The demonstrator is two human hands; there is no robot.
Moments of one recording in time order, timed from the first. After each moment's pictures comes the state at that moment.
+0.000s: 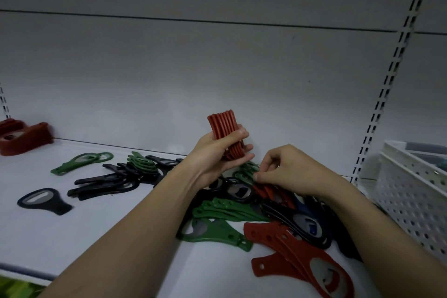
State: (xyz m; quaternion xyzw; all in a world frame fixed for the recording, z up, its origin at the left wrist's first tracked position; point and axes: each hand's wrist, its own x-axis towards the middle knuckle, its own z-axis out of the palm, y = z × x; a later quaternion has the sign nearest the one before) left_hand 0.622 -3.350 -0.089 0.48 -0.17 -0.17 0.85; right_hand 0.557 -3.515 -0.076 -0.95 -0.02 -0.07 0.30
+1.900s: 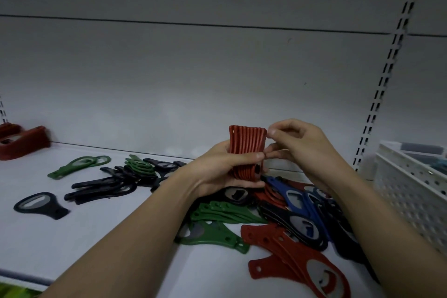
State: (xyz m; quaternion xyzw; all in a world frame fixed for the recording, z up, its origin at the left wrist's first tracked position) left_hand 0.608 -3.354 -0.090 0.57 -0.24 -0.27 0.74; right_hand 0.553 -3.523 -0.060 -0.76 -0.03 -0.20 0.62
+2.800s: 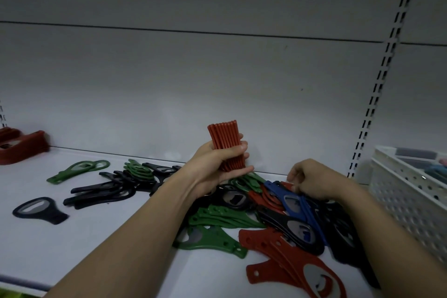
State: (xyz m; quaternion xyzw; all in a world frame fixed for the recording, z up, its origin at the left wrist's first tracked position) left_hand 0.618 -3.353 -0.089 0.49 -0.16 -0.20 0.83; right_hand 0.577 -3.585 -0.097 -0.97 0.10 -0.02 0.23
